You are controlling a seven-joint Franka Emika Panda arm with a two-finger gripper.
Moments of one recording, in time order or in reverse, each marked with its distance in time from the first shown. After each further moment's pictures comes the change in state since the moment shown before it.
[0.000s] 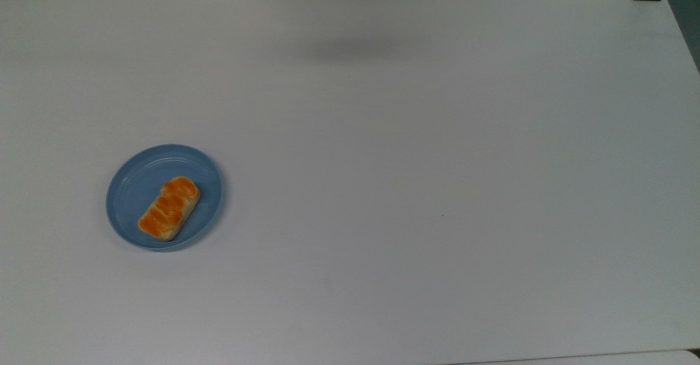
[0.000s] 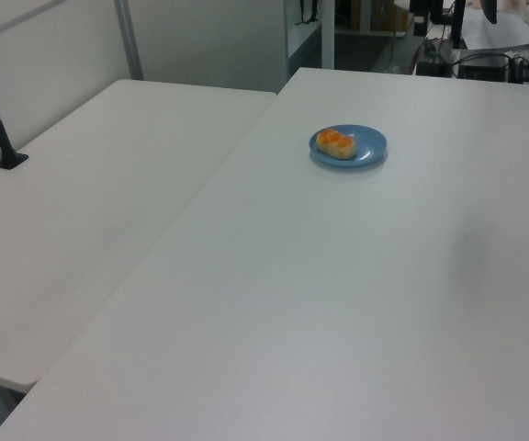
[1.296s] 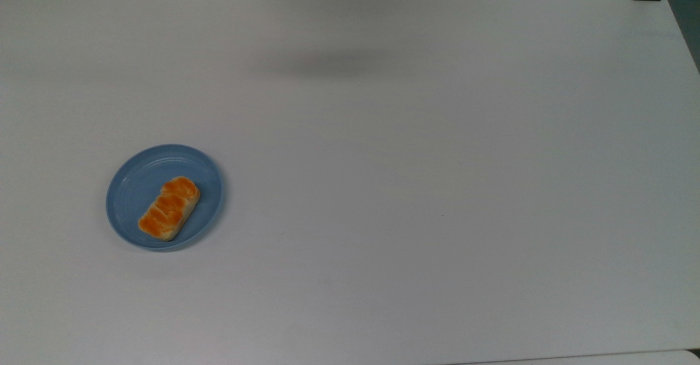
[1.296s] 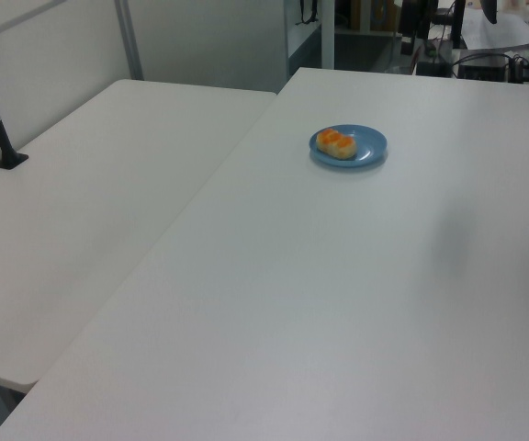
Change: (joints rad) arm -0.007 -0.020 -0.034 -0.145 0.000 0.213 -0.029
